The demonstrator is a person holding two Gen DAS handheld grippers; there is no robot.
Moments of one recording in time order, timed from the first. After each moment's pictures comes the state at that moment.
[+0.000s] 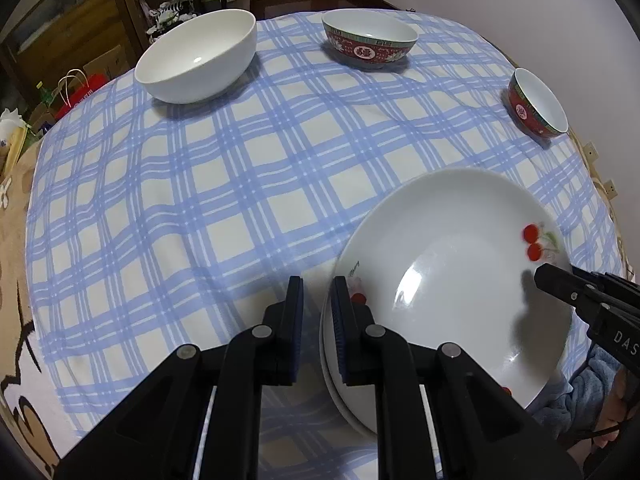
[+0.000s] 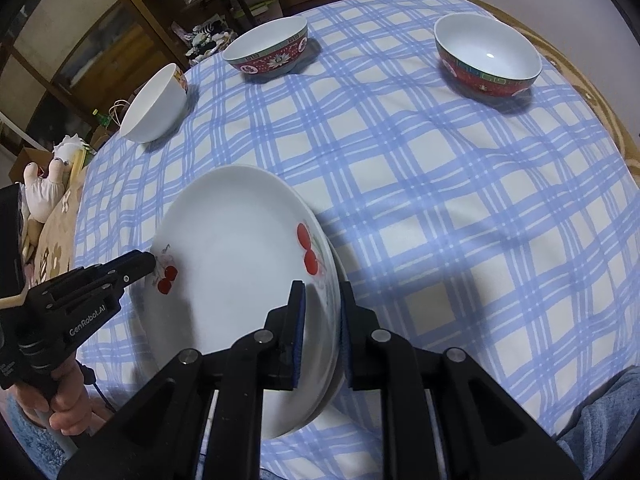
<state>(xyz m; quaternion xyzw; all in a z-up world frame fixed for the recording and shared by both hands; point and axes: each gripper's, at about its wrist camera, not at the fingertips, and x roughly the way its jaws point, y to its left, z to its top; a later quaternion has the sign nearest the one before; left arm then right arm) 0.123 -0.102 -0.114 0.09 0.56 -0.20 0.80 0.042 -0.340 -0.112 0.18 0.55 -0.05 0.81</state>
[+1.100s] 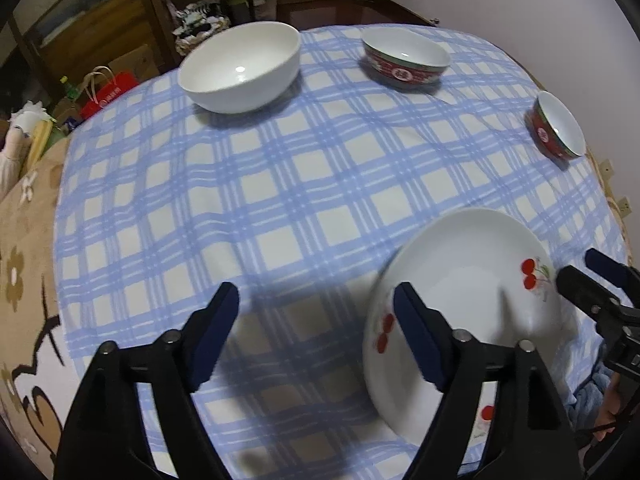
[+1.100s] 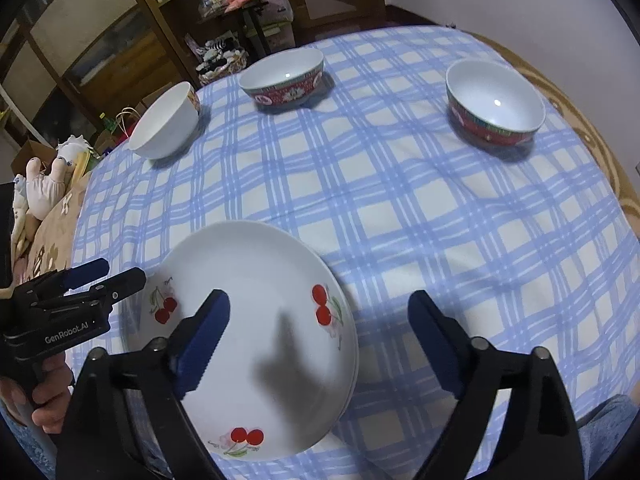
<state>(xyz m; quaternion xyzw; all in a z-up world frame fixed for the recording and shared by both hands) 0.134 -0.082 -0.095 0.09 0.55 -0.15 0.81 0.051 -0.335 -0.092 0.14 0.51 -0.05 0.85</state>
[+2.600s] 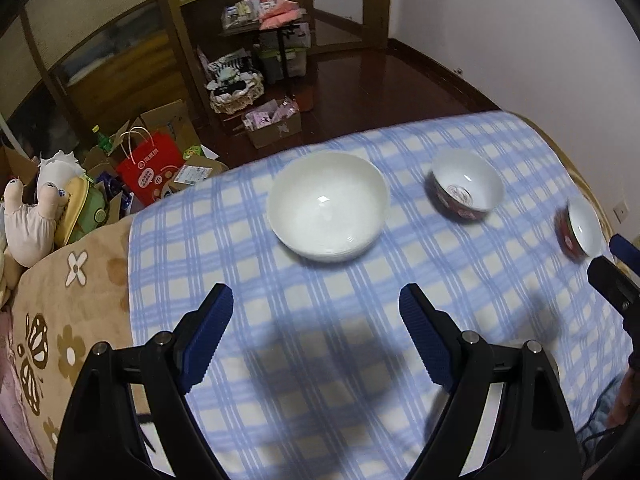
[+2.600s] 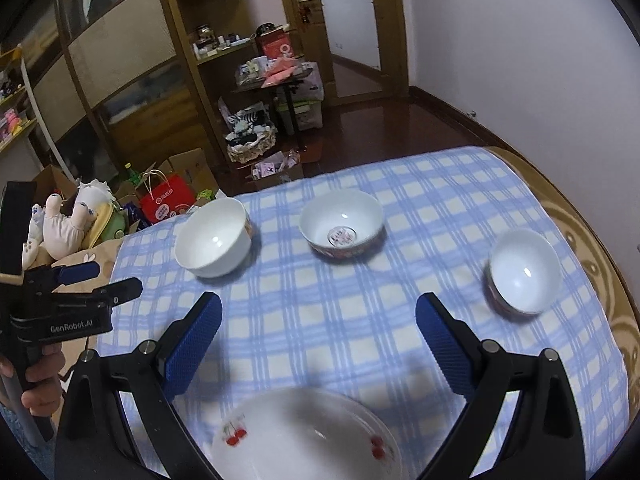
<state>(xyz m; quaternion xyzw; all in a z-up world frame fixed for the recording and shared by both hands) 0.243 -0.042 -0.007 0.10 0.48 -0.12 0.86 0.144 -0.299 0.004 0.10 0.40 -0.03 0.91</state>
